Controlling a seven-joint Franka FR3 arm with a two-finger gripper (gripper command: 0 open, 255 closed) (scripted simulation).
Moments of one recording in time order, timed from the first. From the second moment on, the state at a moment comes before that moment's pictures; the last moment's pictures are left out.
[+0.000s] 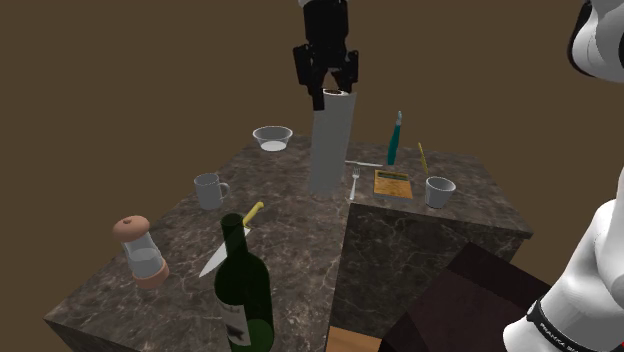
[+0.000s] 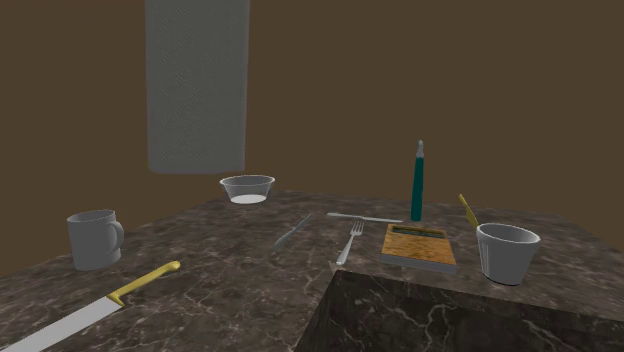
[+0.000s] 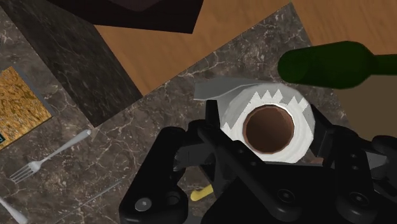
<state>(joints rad) 0.17 0.20 0.28 -1.20 0.15 1.17 0.44</state>
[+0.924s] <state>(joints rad) 0.06 0.09 0.22 -1.24 0.16 1.07 0.29</state>
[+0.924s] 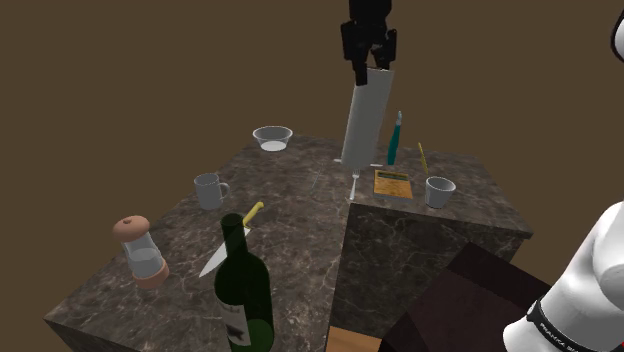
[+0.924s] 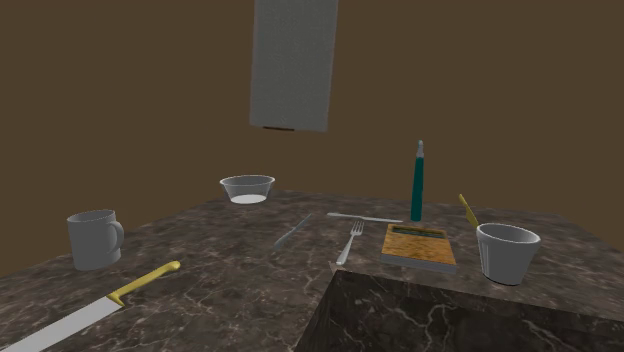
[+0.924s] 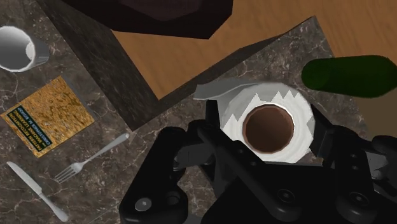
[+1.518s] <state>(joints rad) -0.06 -0.04 0.11 -1.40 0.11 1.07 0.03</state>
